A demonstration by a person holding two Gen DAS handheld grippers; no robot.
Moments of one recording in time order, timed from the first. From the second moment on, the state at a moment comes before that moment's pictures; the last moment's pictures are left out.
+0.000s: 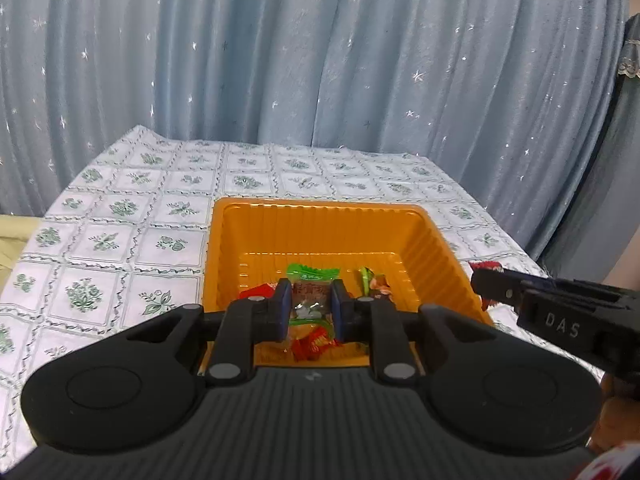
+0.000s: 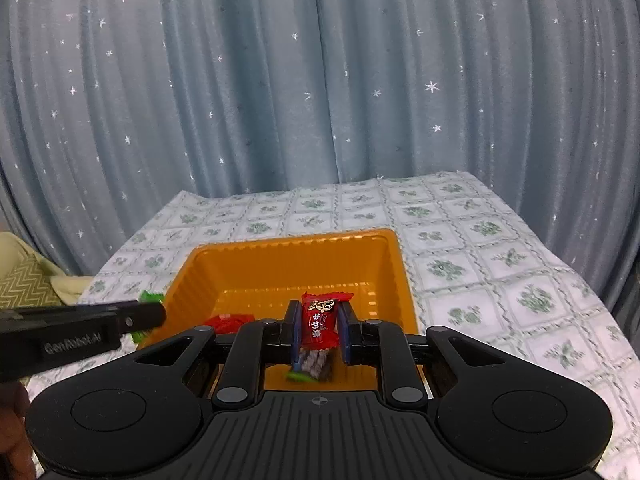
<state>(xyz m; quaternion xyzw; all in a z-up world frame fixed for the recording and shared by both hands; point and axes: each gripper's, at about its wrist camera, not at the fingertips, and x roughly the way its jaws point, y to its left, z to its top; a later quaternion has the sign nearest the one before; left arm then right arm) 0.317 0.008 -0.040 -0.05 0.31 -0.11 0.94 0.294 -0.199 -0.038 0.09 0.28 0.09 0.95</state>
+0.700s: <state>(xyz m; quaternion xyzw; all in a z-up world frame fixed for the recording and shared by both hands) 0.356 0.020 -0.075 -0.06 0.33 -0.10 0.94 0.339 -0.212 -0.075 0.11 0.31 0.06 0.94</state>
